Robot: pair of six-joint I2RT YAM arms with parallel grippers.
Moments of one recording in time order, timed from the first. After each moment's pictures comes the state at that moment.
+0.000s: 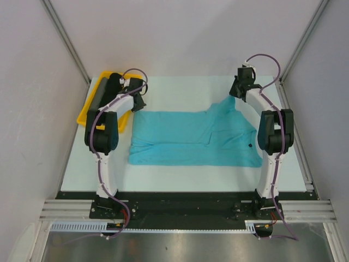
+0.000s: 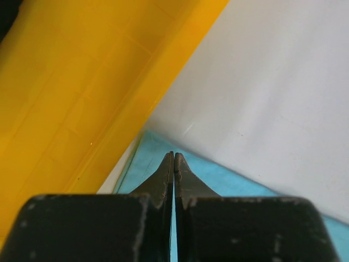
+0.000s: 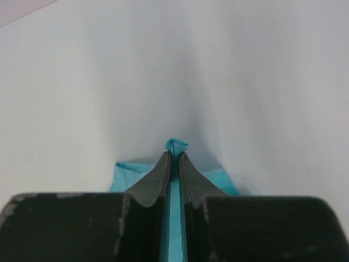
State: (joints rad) left arm -0.18 2.16 1.64 -0.43 -0.31 -0.56; right arm 0.10 2.13 1.73 -0.27 0.12 0.39
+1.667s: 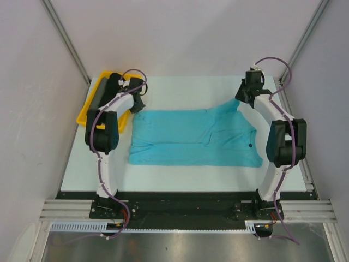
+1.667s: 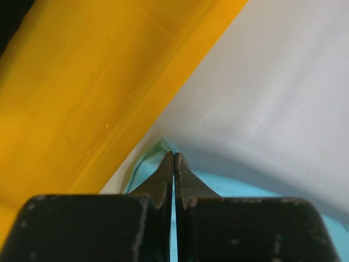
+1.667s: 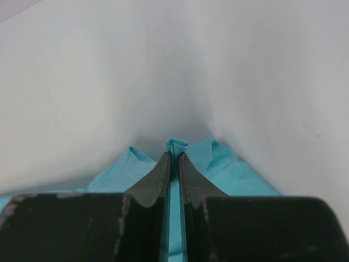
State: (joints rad) left arm -0.18 2.19 1.70 -0.54 -0.33 -0.59; right arm 0.07 1.90 1.51 -0.26 0.09 0.41
